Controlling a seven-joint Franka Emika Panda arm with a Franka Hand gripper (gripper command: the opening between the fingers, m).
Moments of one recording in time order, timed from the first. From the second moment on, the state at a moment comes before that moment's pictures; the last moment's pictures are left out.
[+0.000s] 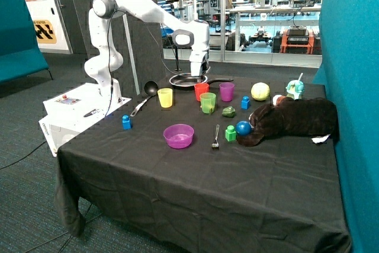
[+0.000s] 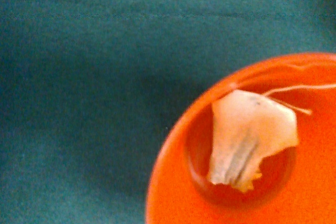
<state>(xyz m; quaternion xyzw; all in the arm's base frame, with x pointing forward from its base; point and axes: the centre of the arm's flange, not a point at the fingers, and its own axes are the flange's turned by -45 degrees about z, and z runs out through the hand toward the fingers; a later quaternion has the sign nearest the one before) 0.562 0.097 0.382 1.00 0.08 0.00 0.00</state>
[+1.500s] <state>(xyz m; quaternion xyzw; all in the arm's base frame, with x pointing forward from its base) 0.537 0.037 0.408 1.00 0.05 0.00 0.00</state>
